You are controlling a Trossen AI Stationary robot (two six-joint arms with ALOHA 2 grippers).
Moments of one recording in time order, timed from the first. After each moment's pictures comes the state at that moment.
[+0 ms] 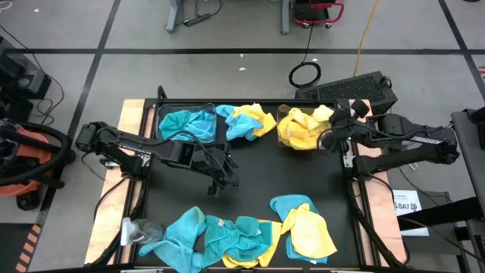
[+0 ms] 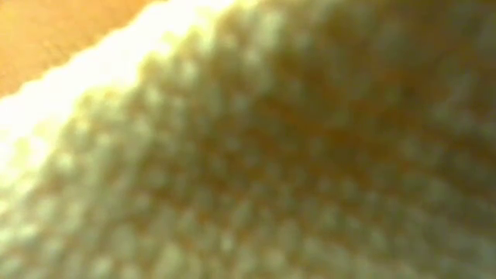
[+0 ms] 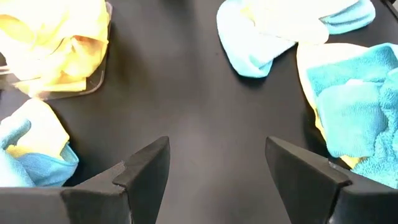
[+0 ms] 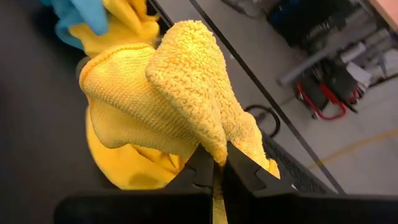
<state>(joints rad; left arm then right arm) -0.15 1.48 1.15 -0.43 -0.06 0.11 -0.07 0.86 1.10 -1.28 0.71 0.33</state>
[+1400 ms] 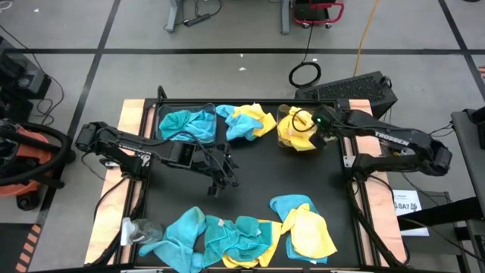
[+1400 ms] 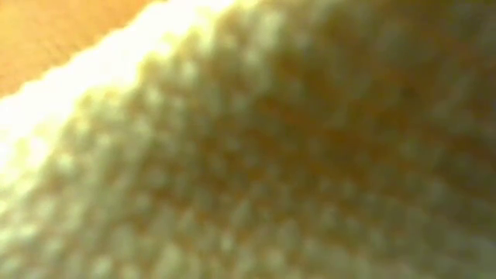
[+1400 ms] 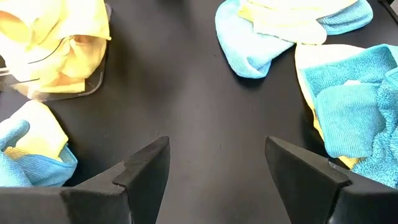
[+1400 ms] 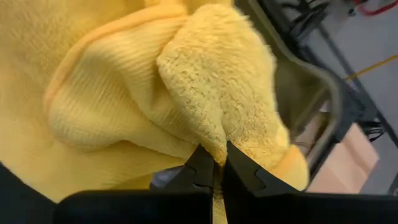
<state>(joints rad) -0.15 1.48 1.15 -0.43 -0.06 0.11 -0.55 1.05 0.79 -0.98 0.40 0.15</state>
